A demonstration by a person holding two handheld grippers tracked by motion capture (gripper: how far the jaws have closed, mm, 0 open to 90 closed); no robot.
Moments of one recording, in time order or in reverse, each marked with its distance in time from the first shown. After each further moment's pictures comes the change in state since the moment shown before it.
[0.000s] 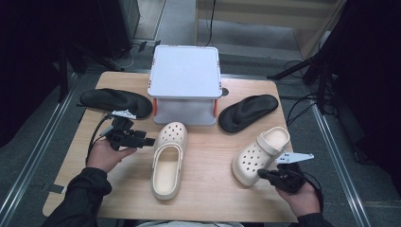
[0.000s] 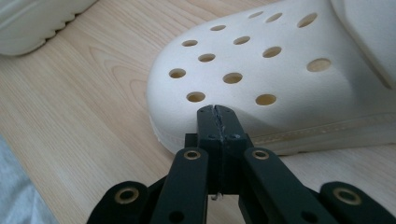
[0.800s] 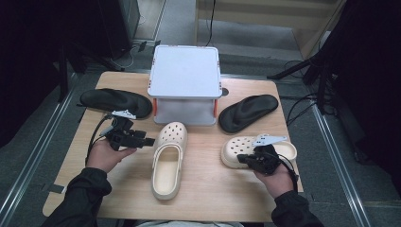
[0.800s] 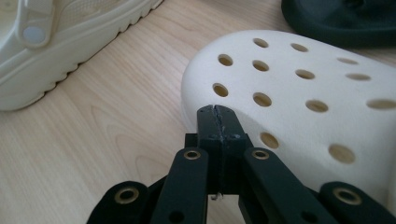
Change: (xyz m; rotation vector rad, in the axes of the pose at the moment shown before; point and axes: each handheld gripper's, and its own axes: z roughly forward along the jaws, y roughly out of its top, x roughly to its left) left arm 0.000 0.000 0.000 -0.003 0.003 0.002; right arm 0.010 0.053 0.052 -0.021 0.037 -0.024
